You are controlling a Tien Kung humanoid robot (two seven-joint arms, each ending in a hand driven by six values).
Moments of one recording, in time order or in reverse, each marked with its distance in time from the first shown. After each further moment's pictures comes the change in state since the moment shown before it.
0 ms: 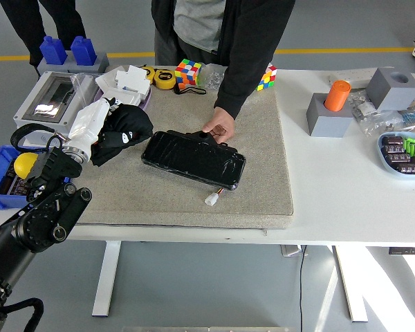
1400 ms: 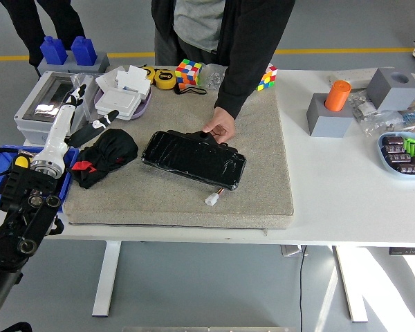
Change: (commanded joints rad) left arm 0.178 0.006 -0.169 -0.181 -0.416 -0.026 -0.187; right arm 0.001 0.002 -0.006 0.000 0.001 0.002 0.000
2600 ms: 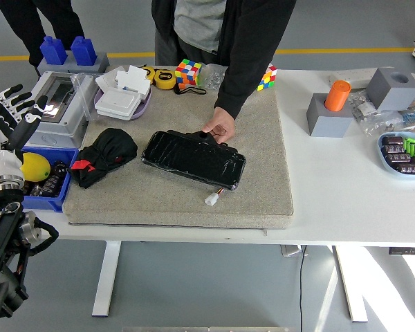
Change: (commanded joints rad) left arm 0.104 -0.018 -0.136 -0.087 -0.429 0.043 -0.127; right arm 0.020 -0.014 0.065 -0.069 -0.071 0.002 -0.014
